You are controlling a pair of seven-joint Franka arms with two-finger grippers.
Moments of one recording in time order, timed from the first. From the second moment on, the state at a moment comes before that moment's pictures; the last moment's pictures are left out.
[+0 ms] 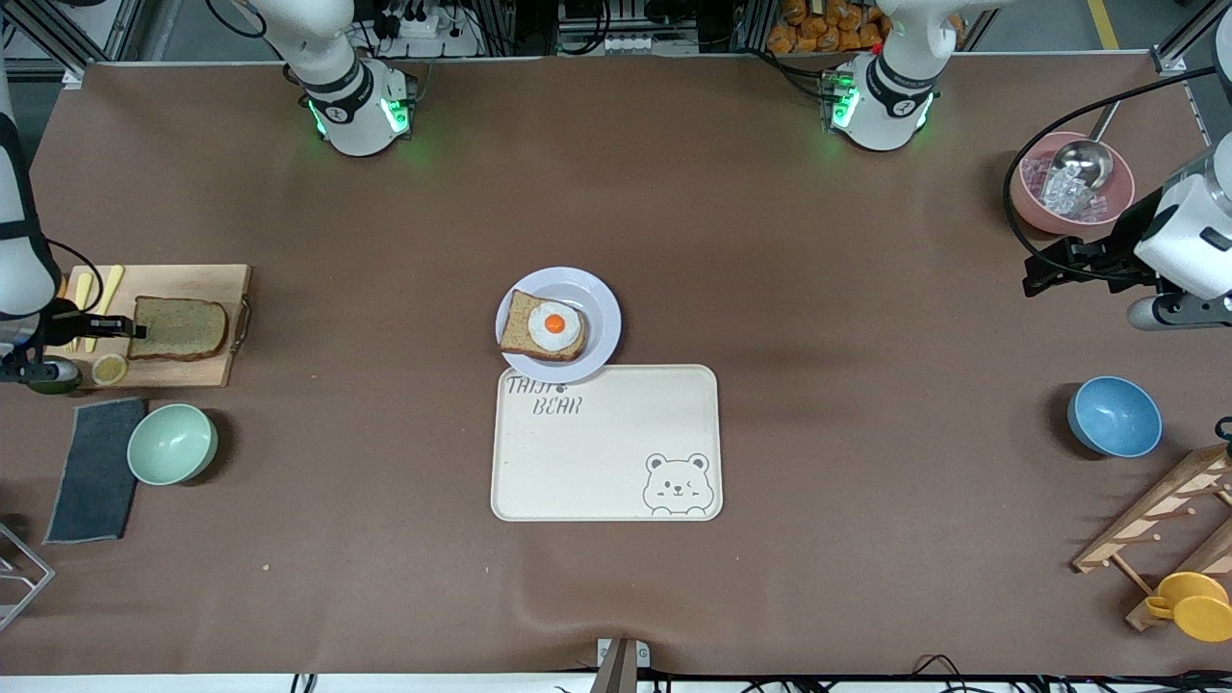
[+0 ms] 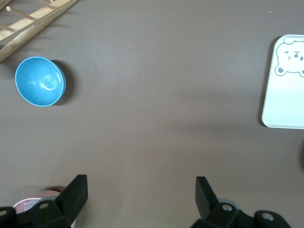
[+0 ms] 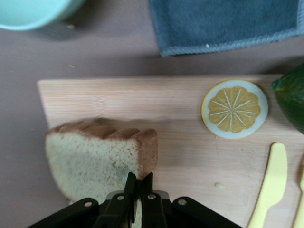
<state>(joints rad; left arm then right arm) 0.12 0.10 -0.20 -1.52 0.02 1.56 -0.12 -0.52 0.50 -0.05 -1.81 0.03 2.01 -0.59</state>
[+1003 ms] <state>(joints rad) 0.12 0.10 -0.20 -1.52 0.02 1.56 -0.12 -0.21 0.40 0.01 -1.56 0.19 1.63 -0.52</state>
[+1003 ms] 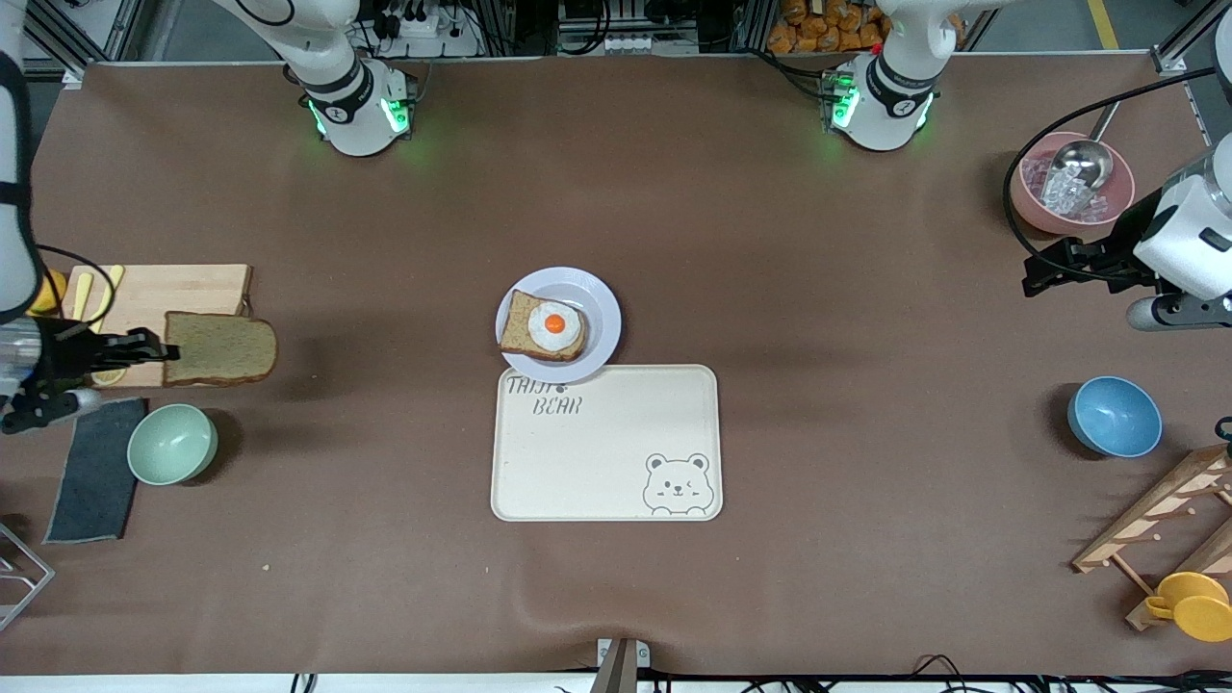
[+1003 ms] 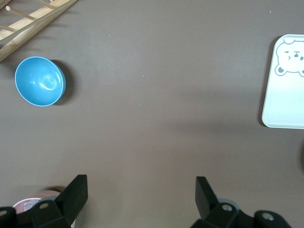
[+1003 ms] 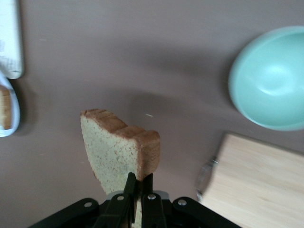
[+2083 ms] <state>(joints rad) 0.16 0.15 -0.20 -1.85 -0.24 1.92 -0.12 0.36 0.38 0.02 -1.56 0.35 1.69 -0.06</state>
